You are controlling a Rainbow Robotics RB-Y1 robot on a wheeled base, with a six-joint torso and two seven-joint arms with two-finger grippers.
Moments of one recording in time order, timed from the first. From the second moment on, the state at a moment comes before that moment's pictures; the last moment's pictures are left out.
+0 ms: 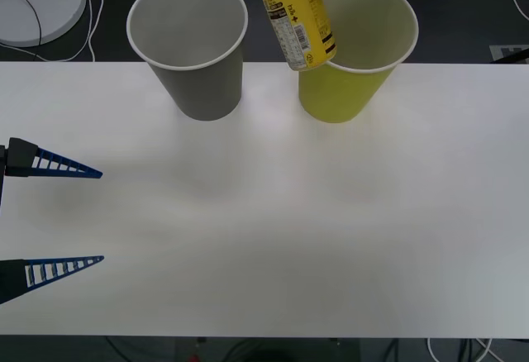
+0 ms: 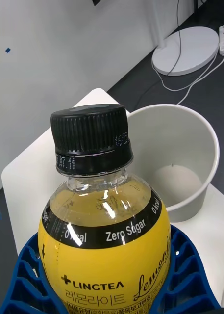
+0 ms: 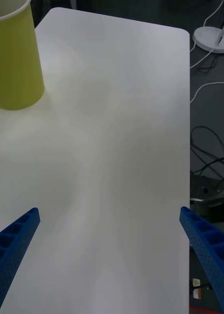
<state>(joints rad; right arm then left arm) -1.28 -0.92 0.60 -1.56 1.41 -1.03 -1.46 0.38 1.16 0.39 -2.18 -1.11 -1.14 0.25</state>
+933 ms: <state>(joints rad) -1.53 -0.65 0.74 -1.17 1.54 -1.09 -1.47 0.38 1.16 0.39 -2.18 -1.11 -1.14 0.25</state>
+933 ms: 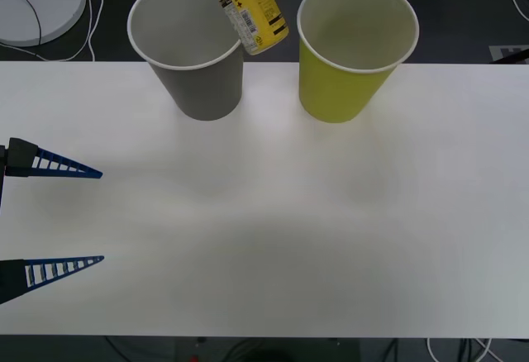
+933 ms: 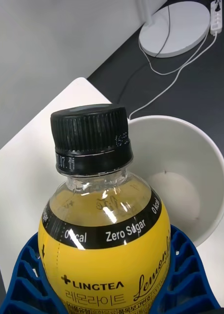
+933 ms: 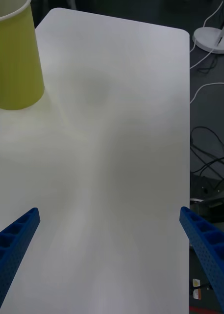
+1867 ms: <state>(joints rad) -1.75 -0.44 0.85 -0.79 1.61 -1.09 -1.52 0.38 1.16 0.39 -2.18 -1.11 -1.14 0.25</state>
